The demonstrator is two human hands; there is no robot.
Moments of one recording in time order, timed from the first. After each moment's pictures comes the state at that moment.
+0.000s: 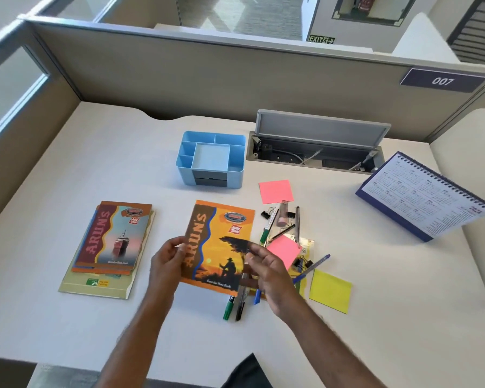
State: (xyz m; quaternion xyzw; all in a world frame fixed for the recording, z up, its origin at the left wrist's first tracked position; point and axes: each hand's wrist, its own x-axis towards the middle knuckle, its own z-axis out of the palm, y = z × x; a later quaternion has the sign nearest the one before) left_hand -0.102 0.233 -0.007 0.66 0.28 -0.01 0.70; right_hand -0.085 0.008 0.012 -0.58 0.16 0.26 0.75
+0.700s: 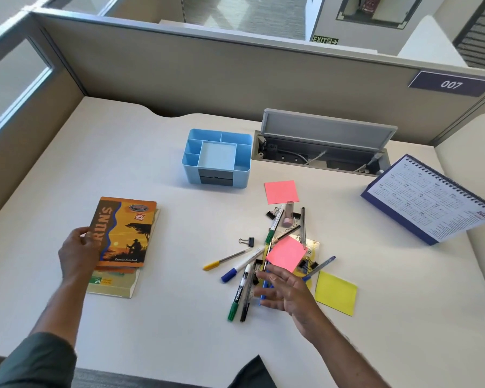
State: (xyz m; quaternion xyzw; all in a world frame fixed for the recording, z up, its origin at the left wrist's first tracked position) left_hand -0.087 0.434 -0.049 0.83 0.42 0.08 0.36; right_hand -0.112 -0.032 -0.015 -0.59 0.20 0.30 0.72
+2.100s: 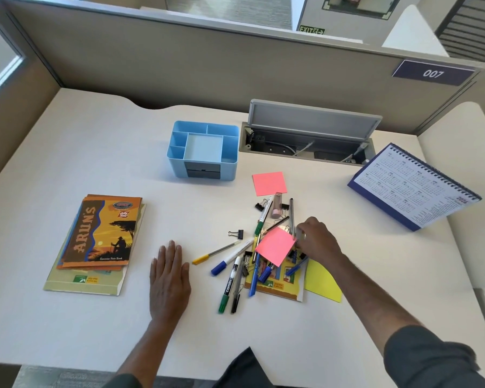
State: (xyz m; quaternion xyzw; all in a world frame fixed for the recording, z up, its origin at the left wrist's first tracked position) left_hand -0.146 0.238 -0.122 0.97 0.12 0.03 0.22; right_hand 0.007 -0.126 -0.063 -0.98 -0.03 0.18 0.10
